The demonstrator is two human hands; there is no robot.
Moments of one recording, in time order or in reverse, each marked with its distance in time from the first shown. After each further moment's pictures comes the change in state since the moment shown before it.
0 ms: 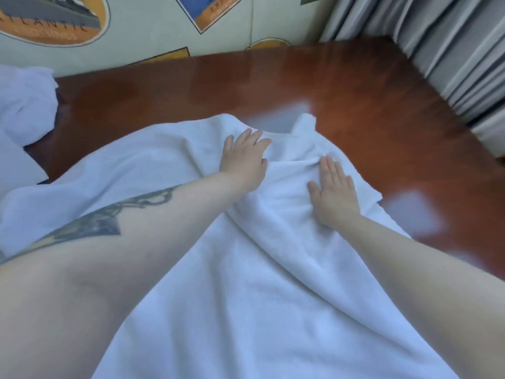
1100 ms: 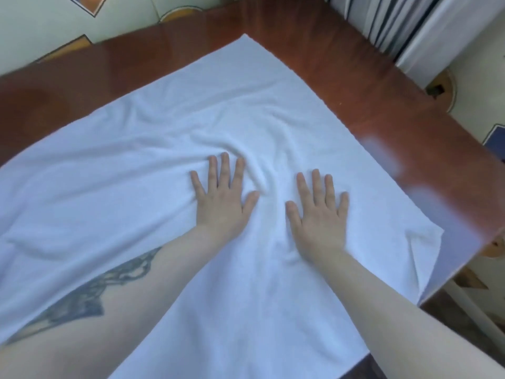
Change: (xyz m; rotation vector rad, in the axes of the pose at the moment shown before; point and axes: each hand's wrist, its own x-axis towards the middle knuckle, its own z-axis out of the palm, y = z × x) left_hand -0.081 0.104 0.094 0.192 -0.068 -0.006; right_hand -0.138 0.075 0.013 -0.009 0.043 0.260
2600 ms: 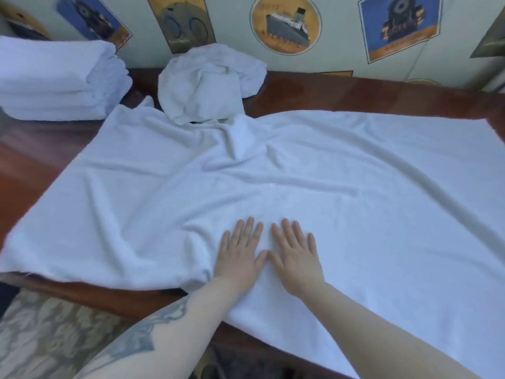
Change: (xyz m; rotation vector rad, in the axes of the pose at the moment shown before) left_hand -0.330 -0.110 0.045 -0.139 0.000 -0.659; right_hand -0.199 -0.172 0.060 -0.070 -0.275 -1.009
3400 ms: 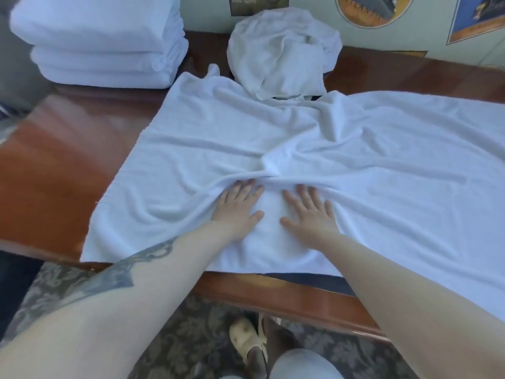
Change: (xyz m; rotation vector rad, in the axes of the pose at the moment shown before) left_hand 0.031 -0.280 -0.042 -0.095 -0.155 0.119; right_hand 0.102 -0.216 0.032 -0.008 -0.189 0.127
